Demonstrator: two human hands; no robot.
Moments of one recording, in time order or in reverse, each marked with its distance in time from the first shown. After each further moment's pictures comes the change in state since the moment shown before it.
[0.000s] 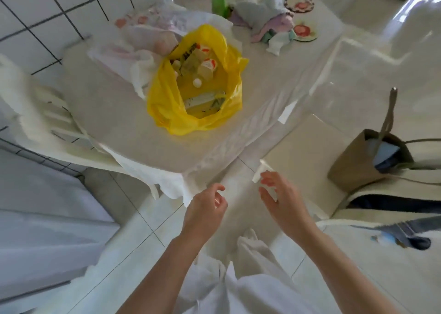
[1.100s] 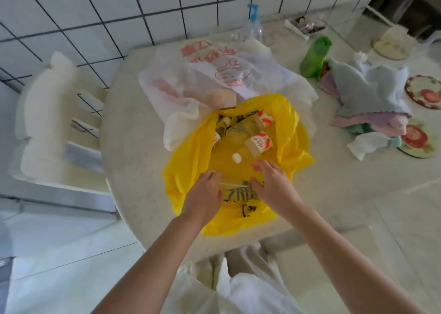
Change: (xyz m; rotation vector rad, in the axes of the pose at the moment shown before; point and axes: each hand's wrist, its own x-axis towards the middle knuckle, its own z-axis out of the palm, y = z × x) left_hand 0.315 0.018 -0.084 0.160 0.213 -0.208; right_hand 0.420 -0.069 0.030 -0.277 -0.459 -0.386
